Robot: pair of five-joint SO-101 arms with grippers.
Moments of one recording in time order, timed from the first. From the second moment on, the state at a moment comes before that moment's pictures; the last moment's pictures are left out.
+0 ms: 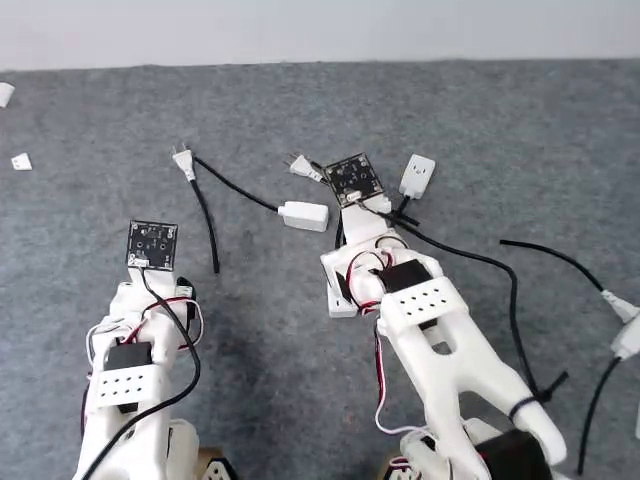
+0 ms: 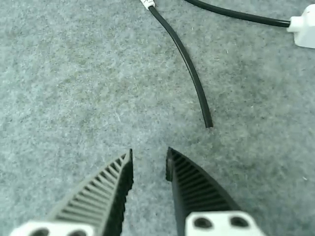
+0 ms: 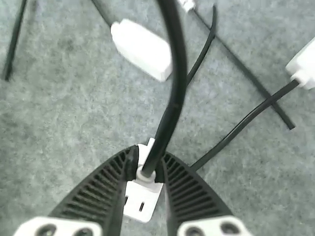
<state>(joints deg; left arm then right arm) -12.7 -48.2 82.4 27.6 -8.4 -24.0 -20.2 46.9 37.4 1.7</state>
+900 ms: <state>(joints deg) -12.7 -48.2 82.4 27.6 -8.4 -24.0 -17.4 48.6 38.6 1.0</state>
